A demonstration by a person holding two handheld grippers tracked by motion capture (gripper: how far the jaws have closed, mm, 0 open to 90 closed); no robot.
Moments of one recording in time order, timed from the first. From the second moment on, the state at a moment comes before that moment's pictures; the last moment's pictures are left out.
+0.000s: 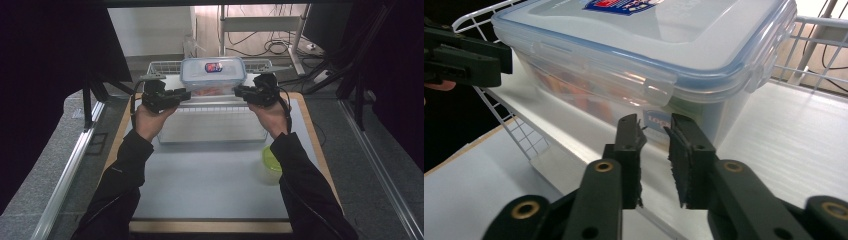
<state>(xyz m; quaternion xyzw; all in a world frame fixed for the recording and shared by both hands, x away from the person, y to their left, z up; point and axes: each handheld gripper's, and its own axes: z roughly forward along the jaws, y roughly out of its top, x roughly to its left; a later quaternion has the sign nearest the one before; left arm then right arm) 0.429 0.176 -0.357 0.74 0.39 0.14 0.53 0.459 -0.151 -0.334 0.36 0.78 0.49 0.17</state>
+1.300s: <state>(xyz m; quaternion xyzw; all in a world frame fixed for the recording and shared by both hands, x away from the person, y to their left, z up) 0.338 0.169 -0.416 0.77 0.36 0.17 0.49 0.380 -0.171 -0.391 0.30 0.80 0.50 0.16</state>
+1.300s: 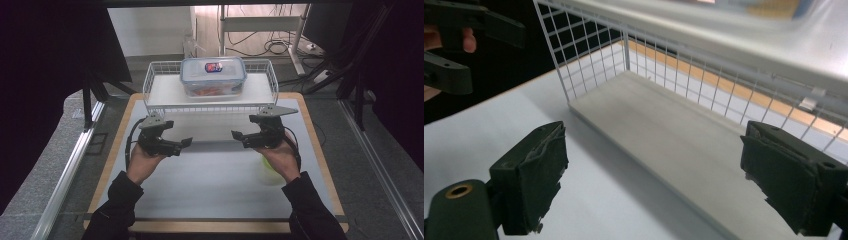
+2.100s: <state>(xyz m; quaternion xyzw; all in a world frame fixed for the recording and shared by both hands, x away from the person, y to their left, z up) 0.308 0.168 -0.461 0.78 0.35 0.18 0.48 0.349 -0.187 -0.430 0.30 0.81 0.48 0.16</state>
